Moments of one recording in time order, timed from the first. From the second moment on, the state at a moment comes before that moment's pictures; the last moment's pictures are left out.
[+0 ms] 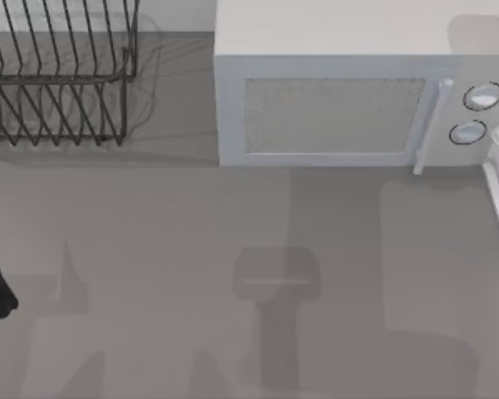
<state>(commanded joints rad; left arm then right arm) 0.00 0.00 0.00 0.00 0.00 0.00 -0.16 2.68 2.73 -1.59 0.04 -1.96</state>
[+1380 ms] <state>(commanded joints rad) 0.00 0.00 0.00 0.00 0.00 0.00 -0.15 2.61 2.46 -1.41 0.04 -1.97</state>
